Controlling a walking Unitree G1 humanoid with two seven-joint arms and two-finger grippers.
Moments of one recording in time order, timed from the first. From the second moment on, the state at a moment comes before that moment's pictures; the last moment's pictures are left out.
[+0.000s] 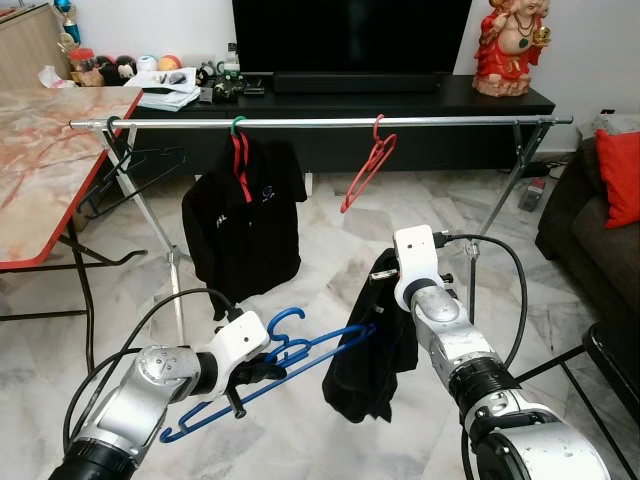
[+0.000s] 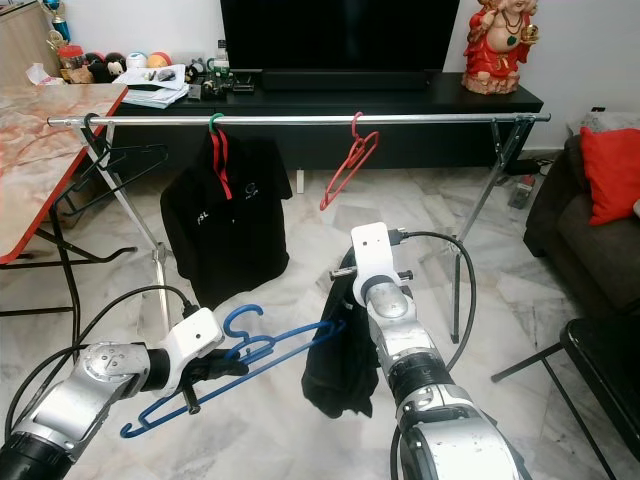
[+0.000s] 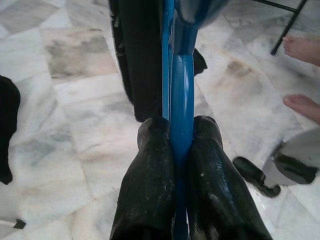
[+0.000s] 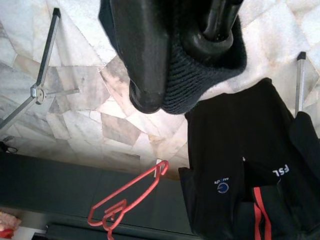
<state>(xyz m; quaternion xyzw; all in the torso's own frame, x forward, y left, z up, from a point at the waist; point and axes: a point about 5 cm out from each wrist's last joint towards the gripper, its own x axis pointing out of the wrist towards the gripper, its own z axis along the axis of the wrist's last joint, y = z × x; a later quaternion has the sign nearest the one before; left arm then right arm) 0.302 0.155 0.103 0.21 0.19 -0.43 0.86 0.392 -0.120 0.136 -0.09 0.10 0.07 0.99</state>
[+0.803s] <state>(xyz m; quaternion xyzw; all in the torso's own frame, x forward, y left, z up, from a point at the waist) 0.315 0.142 0.110 0.16 0.13 -0.39 0.89 0.386 -0.112 0.129 -0.10 0.11 0.12 0.98</state>
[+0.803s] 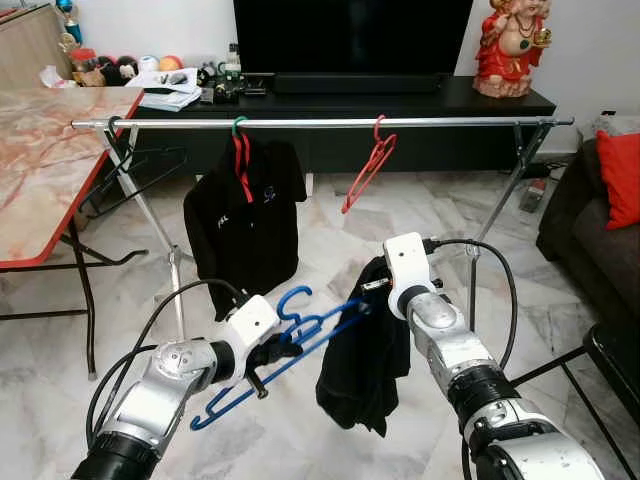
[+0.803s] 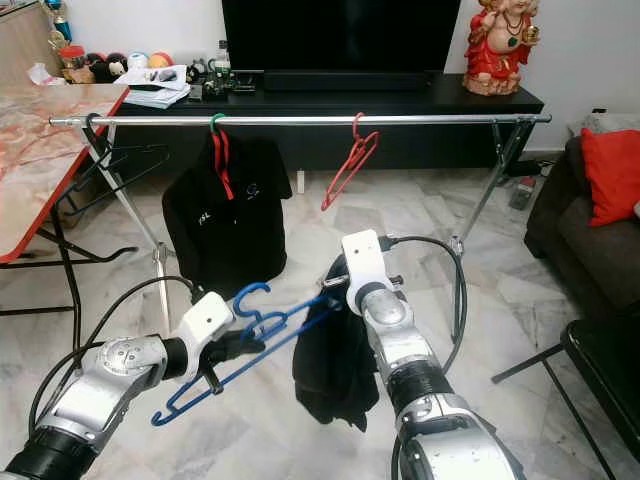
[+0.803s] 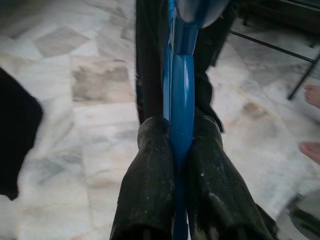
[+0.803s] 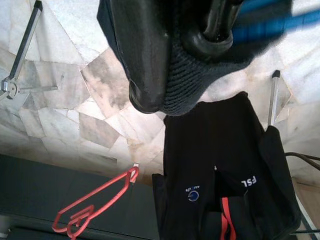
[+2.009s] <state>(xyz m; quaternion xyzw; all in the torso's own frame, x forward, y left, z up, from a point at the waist) 0.301 0.139 0.105 0.11 0.16 -0.46 0.87 0.351 -0.105 0.144 -0.23 0.03 0.42 0.88</state>
